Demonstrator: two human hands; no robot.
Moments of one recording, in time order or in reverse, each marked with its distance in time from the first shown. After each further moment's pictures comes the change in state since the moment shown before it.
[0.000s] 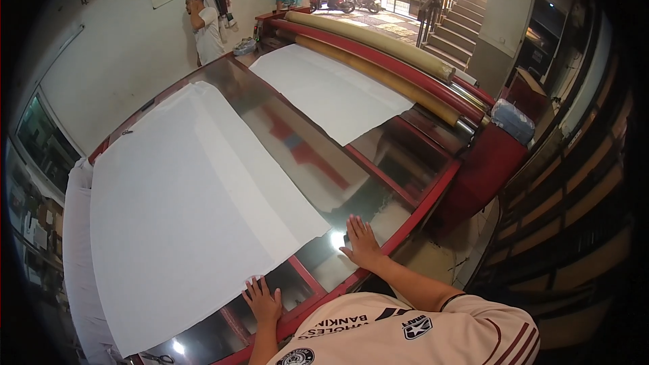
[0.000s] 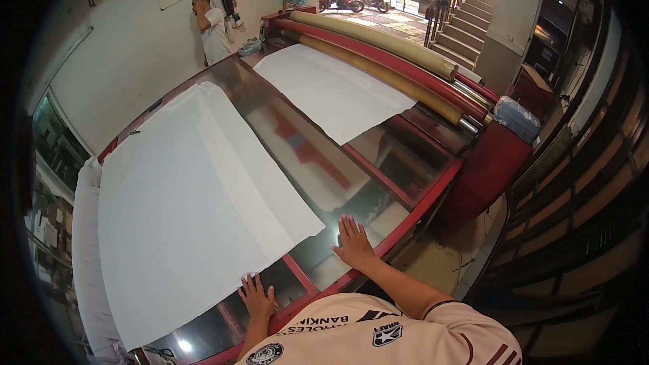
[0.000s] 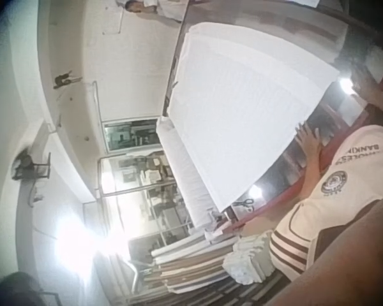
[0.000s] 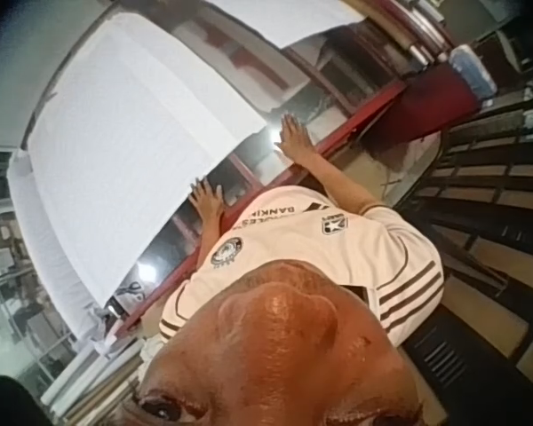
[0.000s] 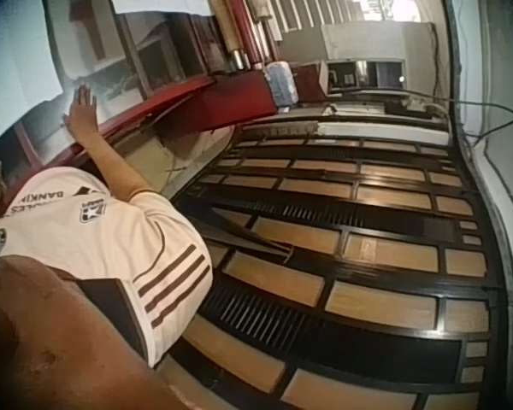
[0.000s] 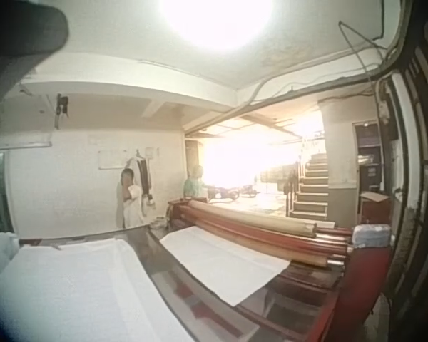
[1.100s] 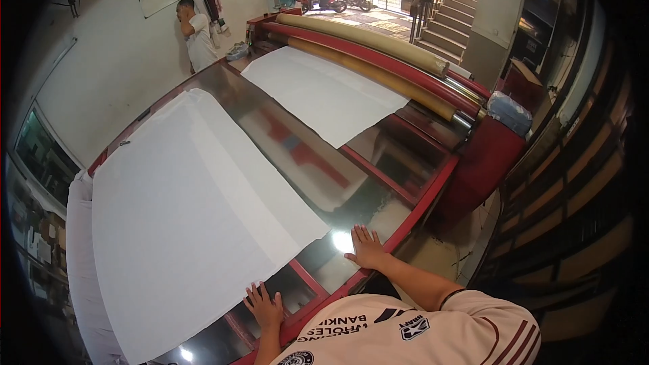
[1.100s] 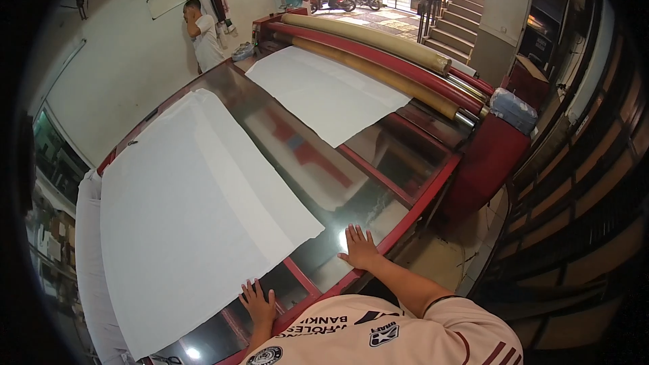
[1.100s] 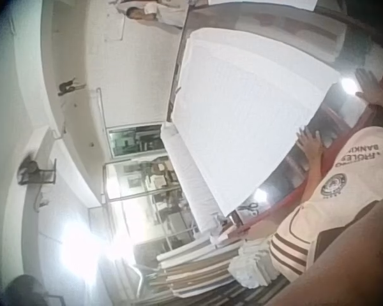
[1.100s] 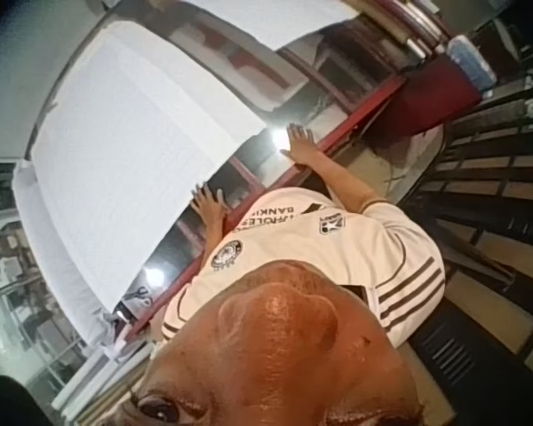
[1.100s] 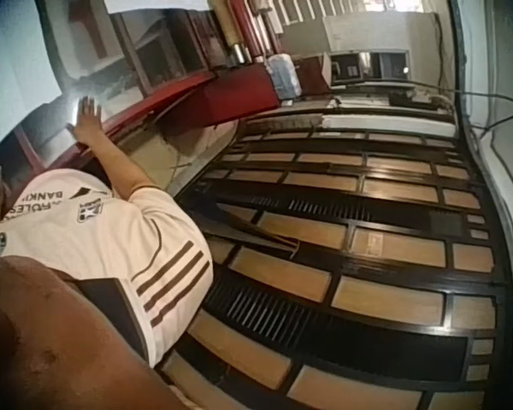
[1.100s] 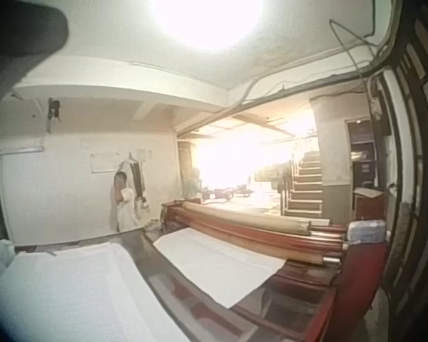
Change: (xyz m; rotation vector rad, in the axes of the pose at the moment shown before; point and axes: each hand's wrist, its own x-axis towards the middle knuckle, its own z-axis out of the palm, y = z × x) left_hand 0.002 0.000 -0.002 0.025 0.012 -0.055; right_hand -0.003 0.009 0.007 -0.012 -0.413 0.180
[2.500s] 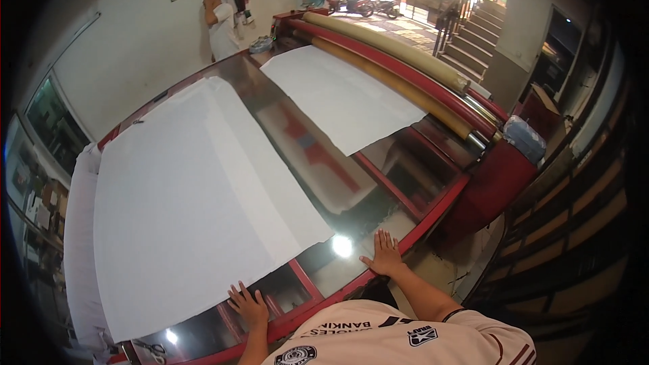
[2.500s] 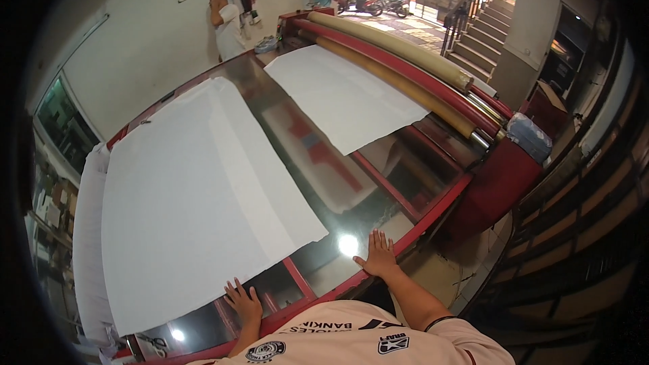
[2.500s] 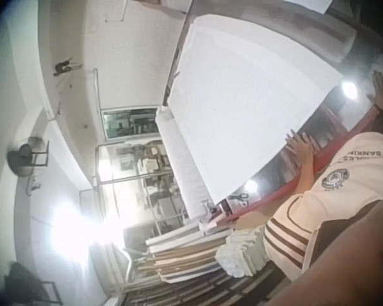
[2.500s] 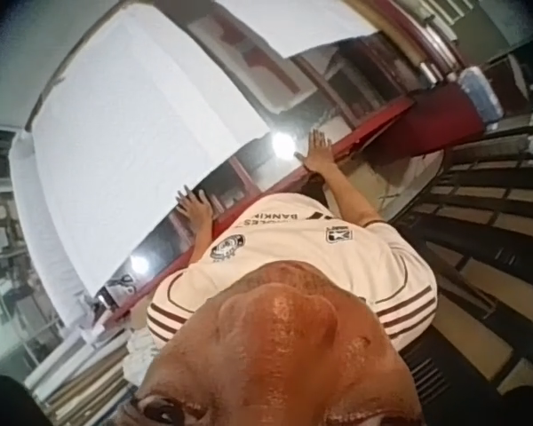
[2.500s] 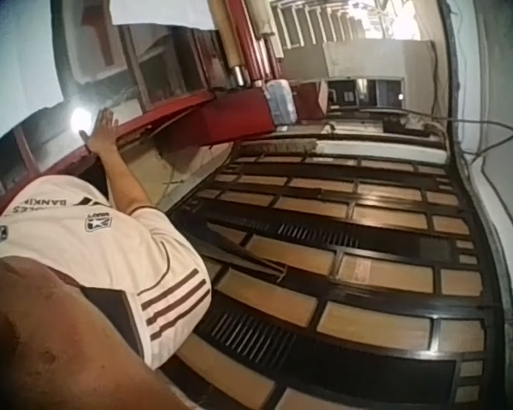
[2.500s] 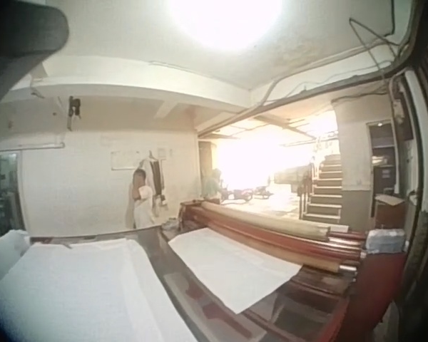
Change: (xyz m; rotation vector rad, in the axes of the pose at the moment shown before) left_hand -0.007 -0.013 0.001 0.008 0.193 -0.252; right_hand -0.008 0.052 0.005 0.058 0.032 0.128
